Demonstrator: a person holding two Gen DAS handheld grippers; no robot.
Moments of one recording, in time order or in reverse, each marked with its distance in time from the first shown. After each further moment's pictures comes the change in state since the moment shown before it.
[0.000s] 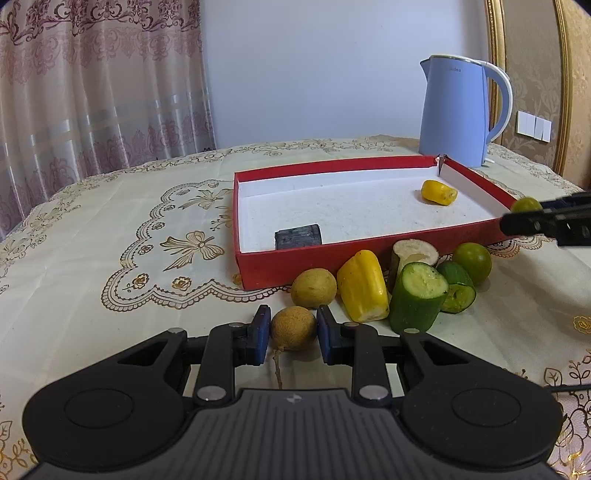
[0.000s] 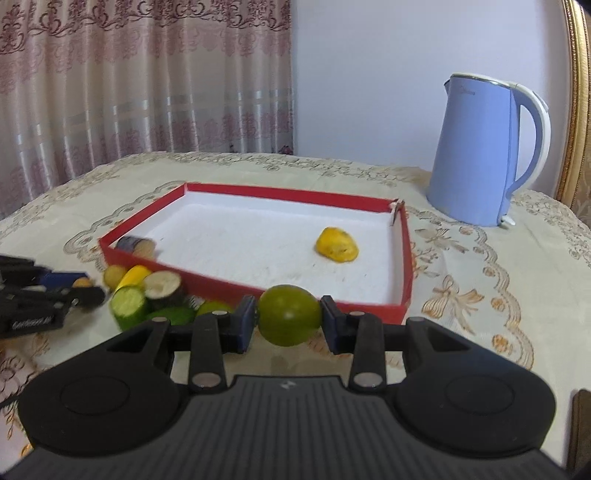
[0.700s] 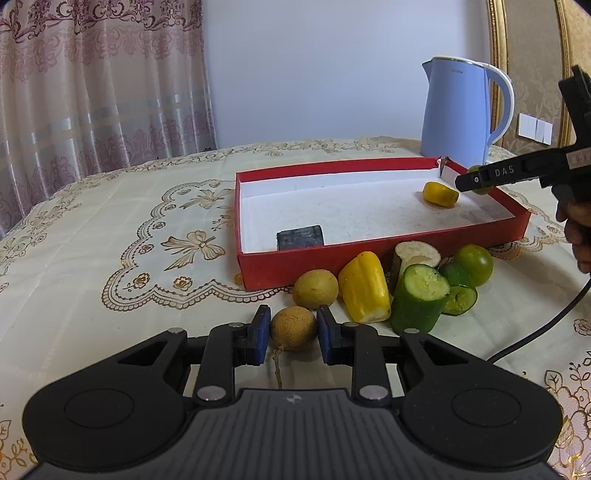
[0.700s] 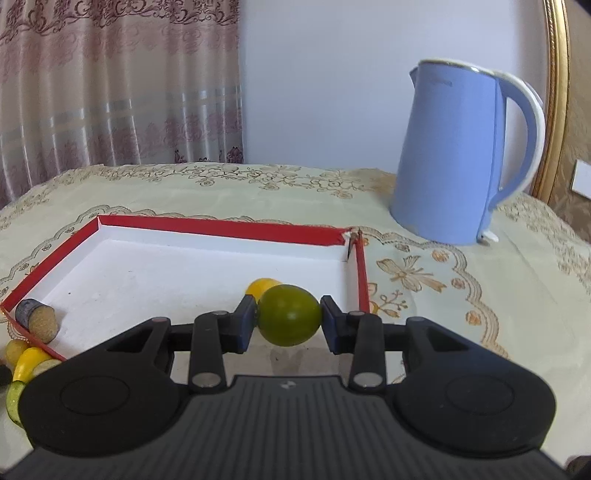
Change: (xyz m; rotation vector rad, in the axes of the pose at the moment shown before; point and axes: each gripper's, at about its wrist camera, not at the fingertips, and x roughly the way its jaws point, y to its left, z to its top) left arm 0.001 0.002 0.000 -0.006 -0.005 -0.005; right arm 0.074 -0.041 0.039 0.072 0.008 -0.131
